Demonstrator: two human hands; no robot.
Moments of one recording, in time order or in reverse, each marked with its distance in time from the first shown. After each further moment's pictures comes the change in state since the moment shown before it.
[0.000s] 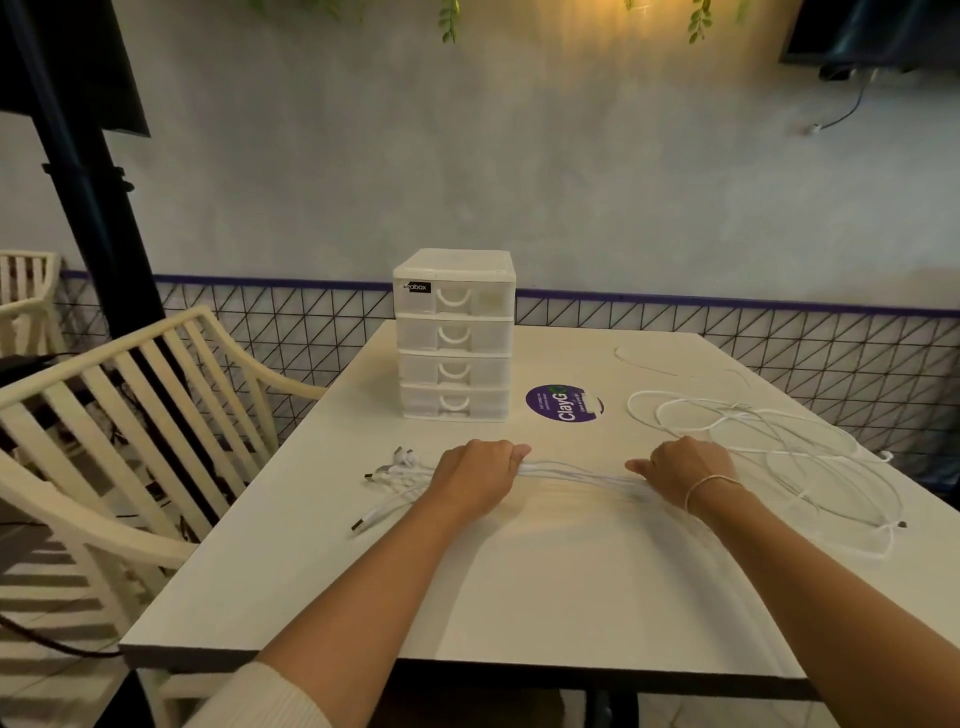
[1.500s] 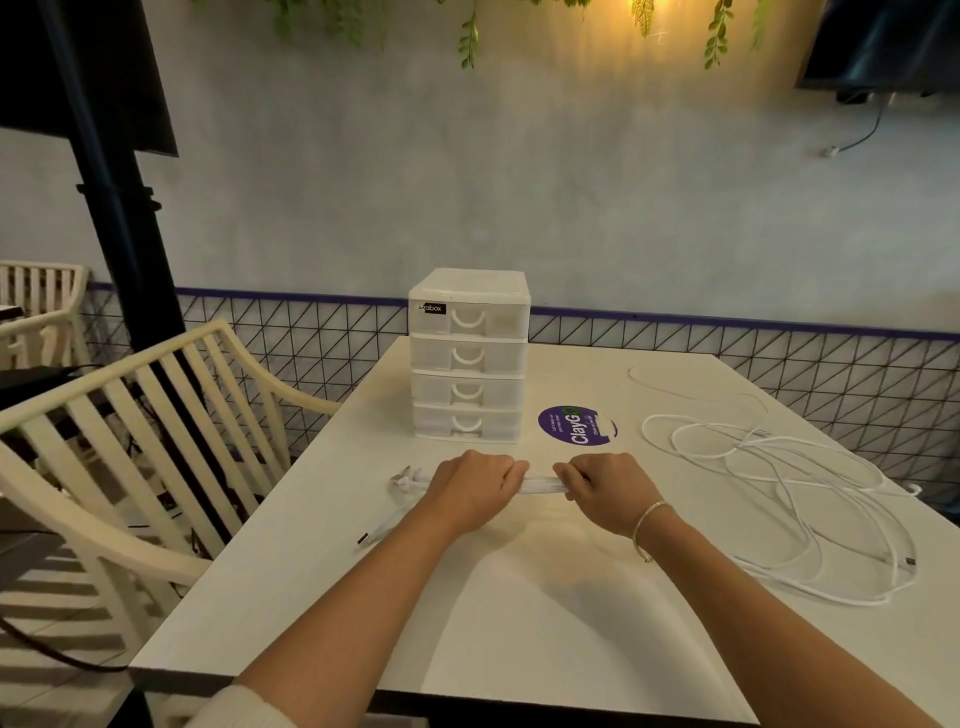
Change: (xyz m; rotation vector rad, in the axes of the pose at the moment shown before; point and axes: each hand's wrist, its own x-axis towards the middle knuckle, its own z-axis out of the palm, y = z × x) left_hand -0.007 -0.010 -0.020 -0.081 0.052 0.010; right_hand -0.019 -0.078 -0.027 0.593 0.118 -0.279
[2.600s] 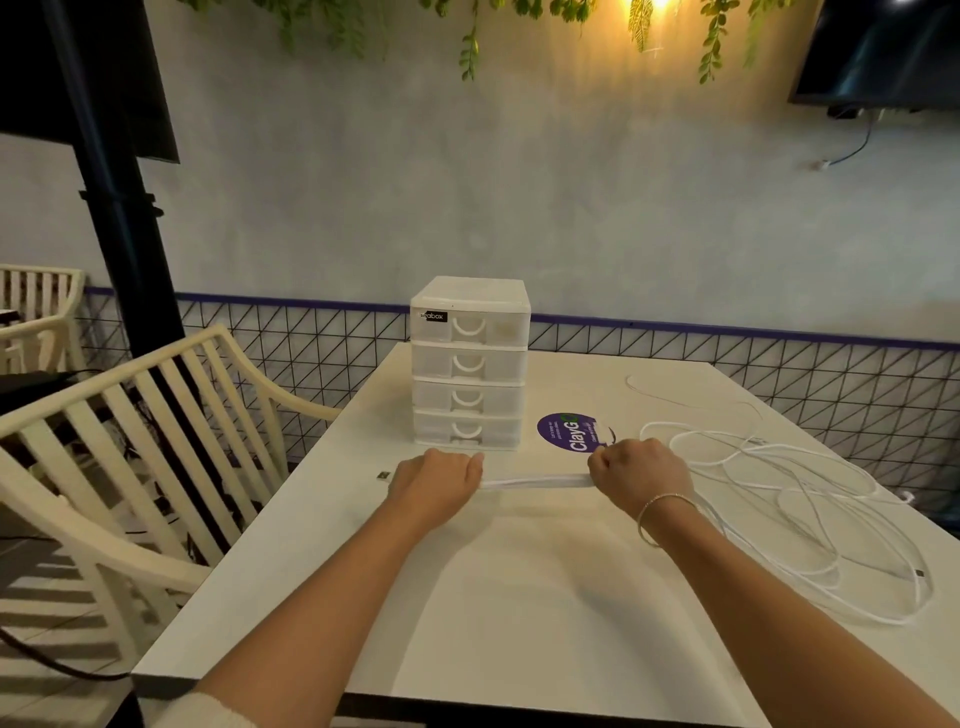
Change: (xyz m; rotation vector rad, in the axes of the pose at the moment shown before) left_hand 0.005 -0.038 -0.002 0.177 0.065 -0.092; right_hand 0.012 0.011 -0.019 -0.279 0.149 0.285
